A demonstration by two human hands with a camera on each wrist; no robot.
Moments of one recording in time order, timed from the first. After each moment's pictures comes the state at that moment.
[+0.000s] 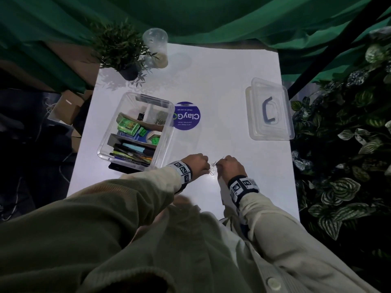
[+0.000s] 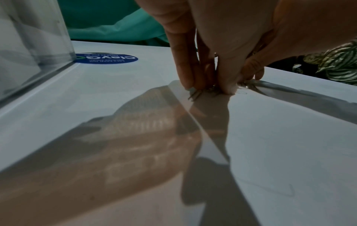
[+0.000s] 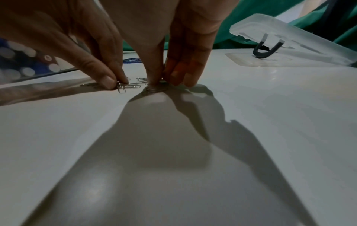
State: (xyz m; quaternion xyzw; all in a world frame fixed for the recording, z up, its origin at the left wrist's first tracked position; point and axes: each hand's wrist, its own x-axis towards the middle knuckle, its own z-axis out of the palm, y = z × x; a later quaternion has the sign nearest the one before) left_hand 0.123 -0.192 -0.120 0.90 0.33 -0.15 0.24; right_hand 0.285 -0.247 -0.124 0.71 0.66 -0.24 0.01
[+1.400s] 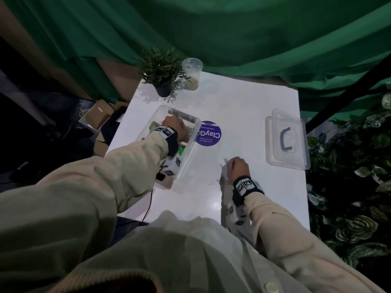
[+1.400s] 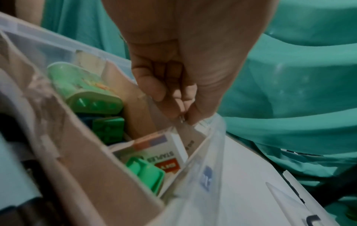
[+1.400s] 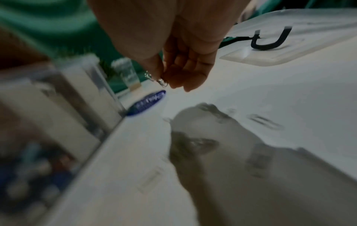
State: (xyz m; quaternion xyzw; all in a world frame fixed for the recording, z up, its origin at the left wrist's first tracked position) left_hand 0.022 -0.092 -0.010 0.62 0.75 0.03 0.24; right_hand 0.249 -0.200 -0.086 0.76 0.56 -0.30 -0.13
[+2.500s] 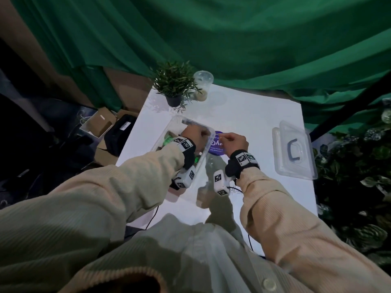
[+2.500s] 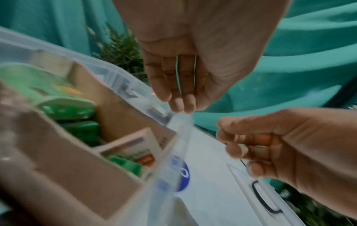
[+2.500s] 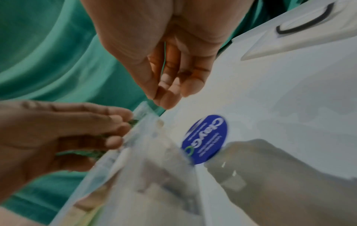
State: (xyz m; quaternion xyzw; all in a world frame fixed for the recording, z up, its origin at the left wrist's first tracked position) left_hand 0.014 -0.103 0.004 0.70 0.63 0.12 0.30; right_hand 0.169 -0.121 -0.020 0.74 0.44 -0.38 -0.33
